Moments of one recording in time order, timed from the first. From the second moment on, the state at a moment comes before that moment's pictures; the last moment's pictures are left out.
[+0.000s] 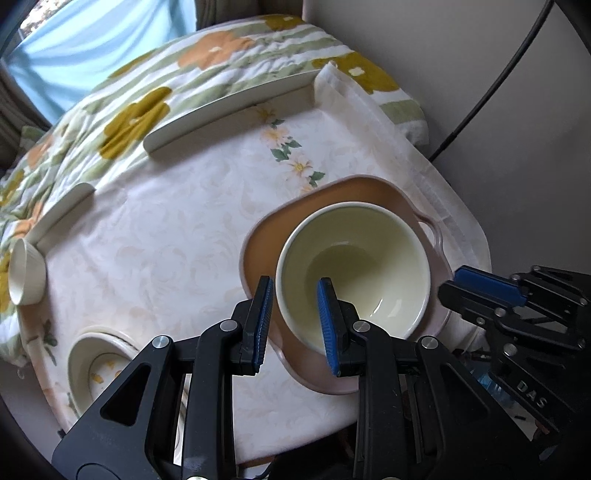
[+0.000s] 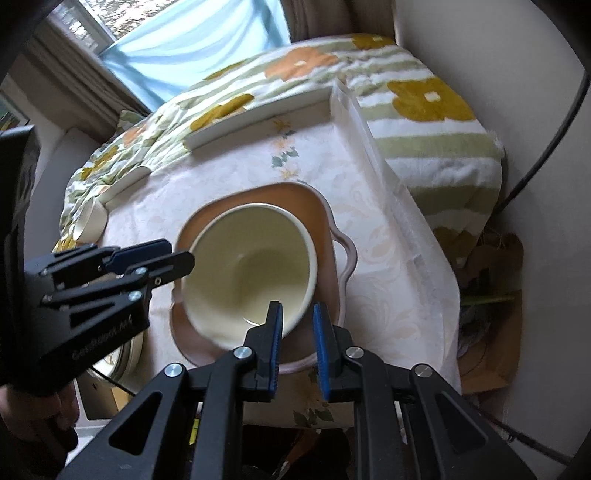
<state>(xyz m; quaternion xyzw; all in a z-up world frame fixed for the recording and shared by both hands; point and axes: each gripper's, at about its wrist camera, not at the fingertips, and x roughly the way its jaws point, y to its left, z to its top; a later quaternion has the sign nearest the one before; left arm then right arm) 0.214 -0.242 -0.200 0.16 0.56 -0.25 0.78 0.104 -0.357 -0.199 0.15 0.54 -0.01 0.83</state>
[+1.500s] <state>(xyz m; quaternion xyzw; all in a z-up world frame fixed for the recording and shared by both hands) 0.197 0.001 -0.117 -0.02 0.48 0.05 0.87 0.153 -0.214 -0.137 0.00 0.45 0.25 0.86</state>
